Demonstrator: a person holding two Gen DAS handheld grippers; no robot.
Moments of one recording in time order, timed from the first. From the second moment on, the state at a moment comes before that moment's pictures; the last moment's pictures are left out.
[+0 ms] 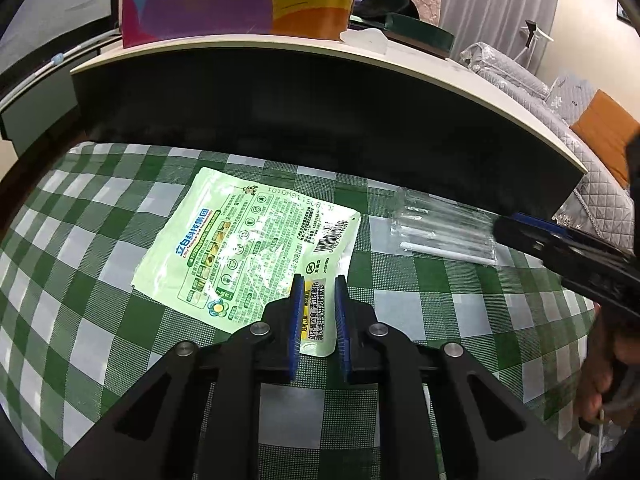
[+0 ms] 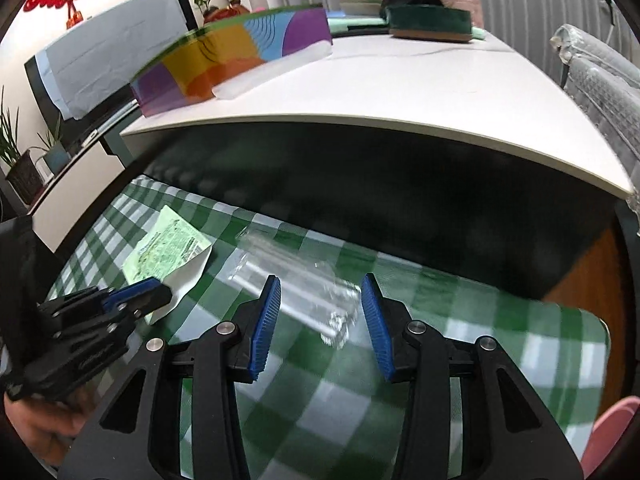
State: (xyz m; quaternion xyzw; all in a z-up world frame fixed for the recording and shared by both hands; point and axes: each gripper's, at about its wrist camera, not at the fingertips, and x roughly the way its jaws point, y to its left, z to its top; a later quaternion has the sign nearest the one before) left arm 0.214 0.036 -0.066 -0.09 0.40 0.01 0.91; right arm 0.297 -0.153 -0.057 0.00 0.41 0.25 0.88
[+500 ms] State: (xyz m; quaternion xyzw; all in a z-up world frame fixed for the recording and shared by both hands) left arm 0.211 0.034 -0.064 -0.09 0.40 0.01 0.91; right arm 0.278 -0.158 -0.063 0.01 0.43 0.26 0.87
